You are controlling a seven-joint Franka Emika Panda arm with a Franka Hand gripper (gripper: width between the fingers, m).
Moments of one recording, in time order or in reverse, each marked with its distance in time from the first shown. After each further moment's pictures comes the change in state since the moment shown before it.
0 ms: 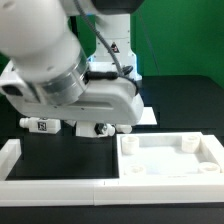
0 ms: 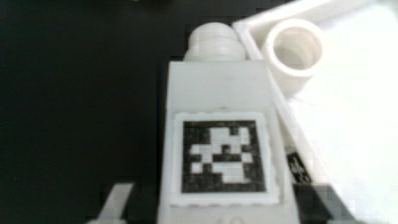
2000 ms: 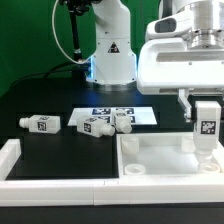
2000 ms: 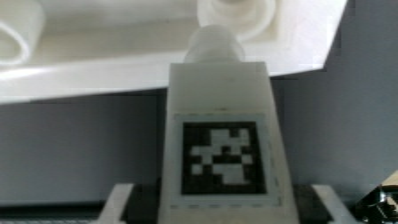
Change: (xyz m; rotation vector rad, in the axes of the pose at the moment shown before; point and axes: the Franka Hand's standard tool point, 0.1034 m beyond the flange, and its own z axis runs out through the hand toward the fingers) arm -0.022 -0.189 -0.018 -0.050 1.191 -0.318
